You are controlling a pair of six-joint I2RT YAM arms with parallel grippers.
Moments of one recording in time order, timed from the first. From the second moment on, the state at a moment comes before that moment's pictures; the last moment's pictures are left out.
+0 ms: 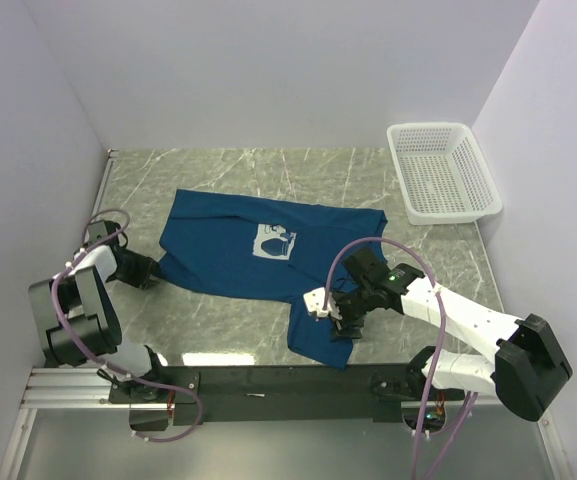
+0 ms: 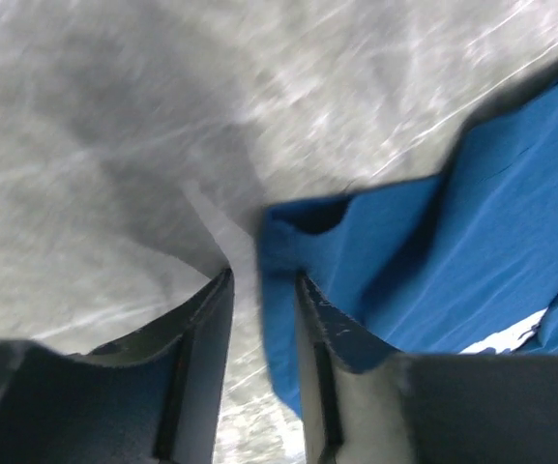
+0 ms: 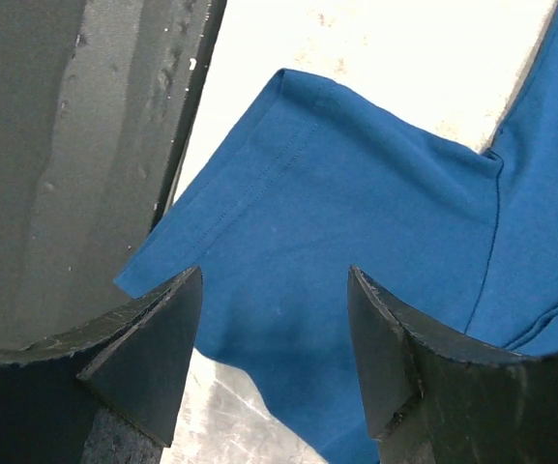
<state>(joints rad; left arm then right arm) 0.36 1.49 0.74 -0.47 0.18 -0.84 0.69 1.16 0.67 -0.68 -0.71 -1.02</state>
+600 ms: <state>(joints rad) 0.18 1.55 1.00 -0.36 0.49 -0.78 0.69 1.16 0.67 -0.66 -0.68 -0.99</state>
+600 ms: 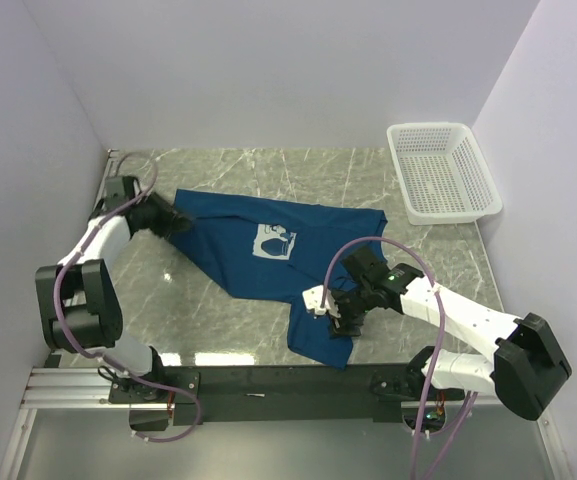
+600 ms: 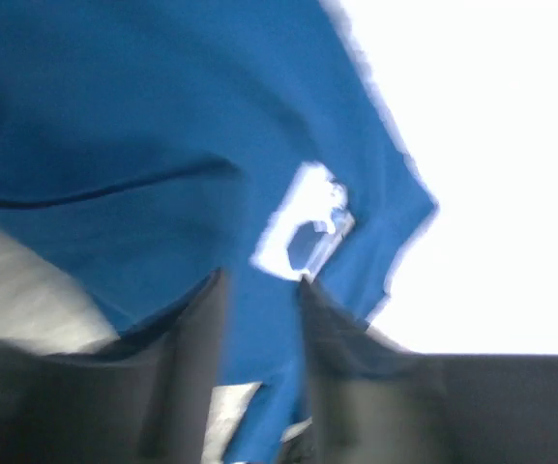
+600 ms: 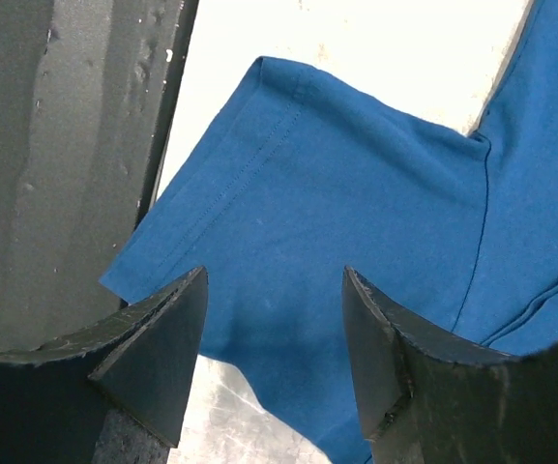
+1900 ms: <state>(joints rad) -0.15 2.14 1.64 -0.74 -0.01 -0.65 0.69 1.25 0.69 -0.64 -0.60 -0.90</state>
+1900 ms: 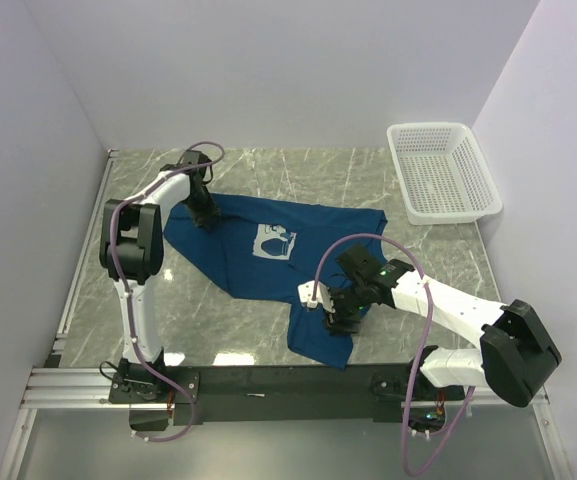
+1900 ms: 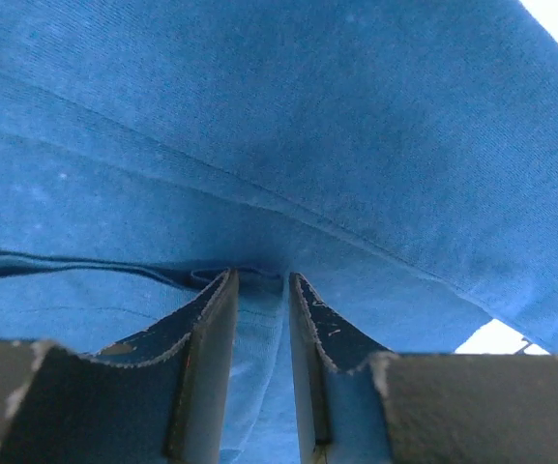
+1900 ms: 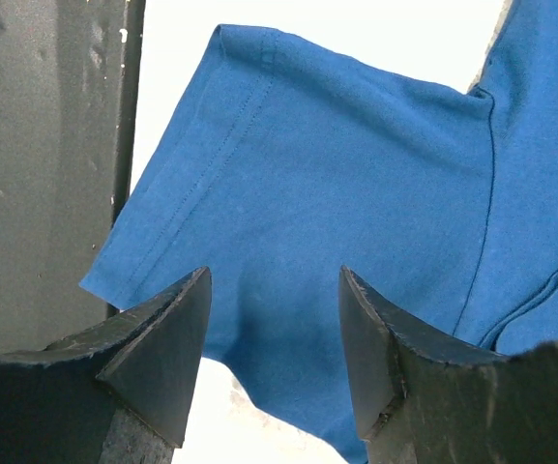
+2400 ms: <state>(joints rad) -0.20 2.17 1.70 -0.82 -0.13 -0.61 0.69 1.25 0.70 -0.64 -0.61 -0.90</state>
